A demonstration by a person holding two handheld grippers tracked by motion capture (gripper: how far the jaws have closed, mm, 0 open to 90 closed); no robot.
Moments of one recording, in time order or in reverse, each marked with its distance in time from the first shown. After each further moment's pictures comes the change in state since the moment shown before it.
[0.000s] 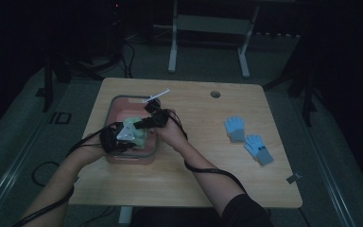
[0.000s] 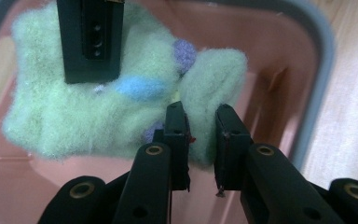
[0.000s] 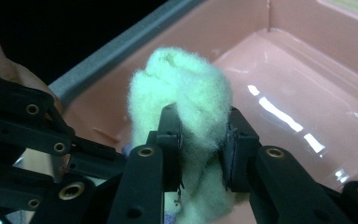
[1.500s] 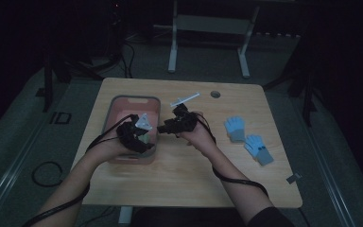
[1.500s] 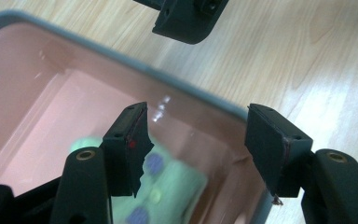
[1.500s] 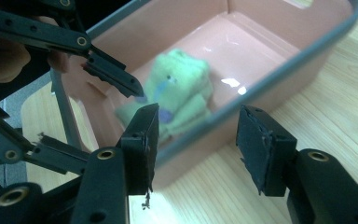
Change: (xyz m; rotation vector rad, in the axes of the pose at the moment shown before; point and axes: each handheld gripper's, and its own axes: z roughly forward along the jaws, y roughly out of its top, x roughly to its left) left arm -0.008 0.062 0.001 -0.038 -0.056 -0.166; right arm -0.020 -0.046 -0.081 -0.030 -0.041 -0.033
